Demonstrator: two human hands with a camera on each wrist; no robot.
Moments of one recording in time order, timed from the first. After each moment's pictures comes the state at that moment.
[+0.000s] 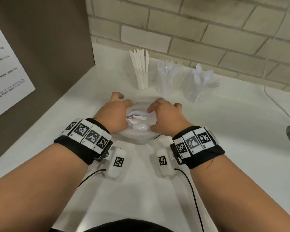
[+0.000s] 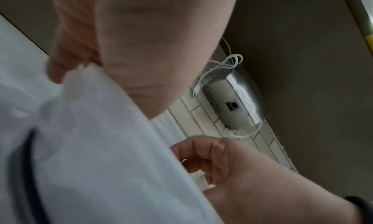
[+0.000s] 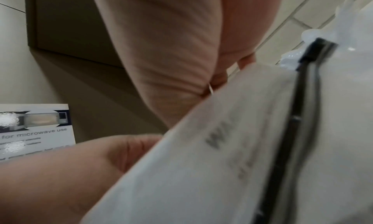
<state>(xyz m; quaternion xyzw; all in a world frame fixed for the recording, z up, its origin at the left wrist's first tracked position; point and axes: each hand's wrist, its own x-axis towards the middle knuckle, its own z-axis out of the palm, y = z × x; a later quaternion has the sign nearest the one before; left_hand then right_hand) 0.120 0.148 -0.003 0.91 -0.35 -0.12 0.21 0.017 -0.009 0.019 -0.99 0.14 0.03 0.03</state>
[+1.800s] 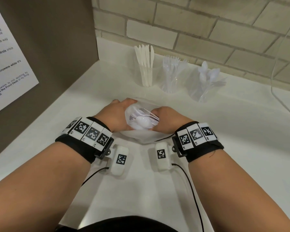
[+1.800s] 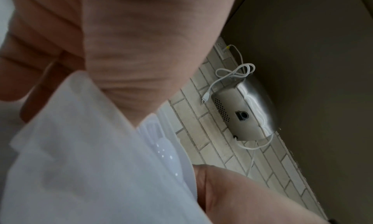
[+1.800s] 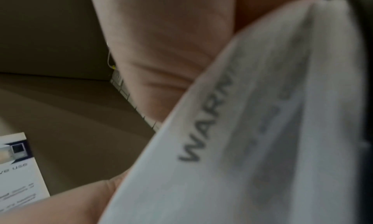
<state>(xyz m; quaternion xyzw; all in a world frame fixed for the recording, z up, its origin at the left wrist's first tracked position) 0.135 0.152 -0.029 0.89 -0.33 -0.19 0.23 0.027 -0.007 0.013 -0.97 0.11 0.15 0.15</state>
